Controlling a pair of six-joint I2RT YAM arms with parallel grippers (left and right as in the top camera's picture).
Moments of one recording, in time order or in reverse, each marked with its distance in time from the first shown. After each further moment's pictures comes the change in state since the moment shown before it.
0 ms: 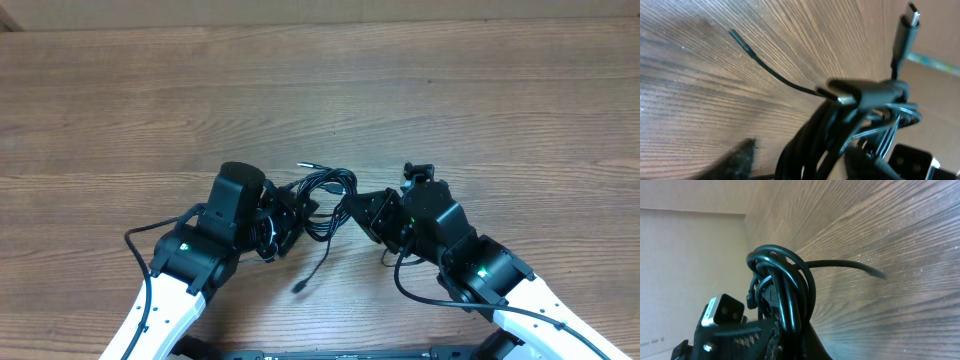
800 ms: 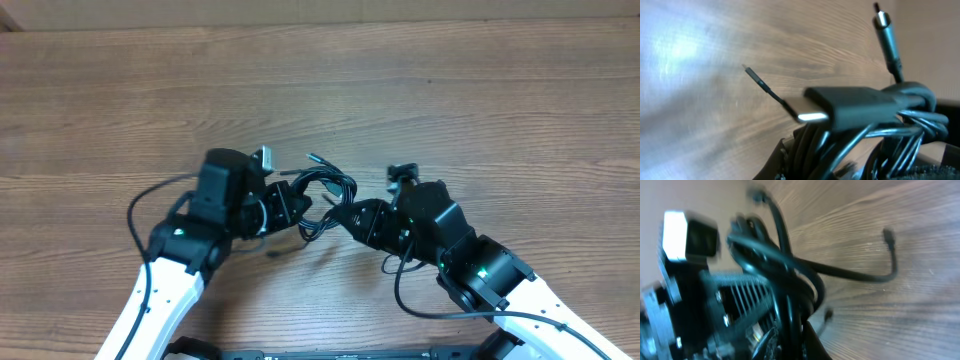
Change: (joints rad) left arm 0.139 0.053 0.000 0.093 0.174 0.733; right arm 0.007 0.000 0.018 -0.032 -0.149 -0.324
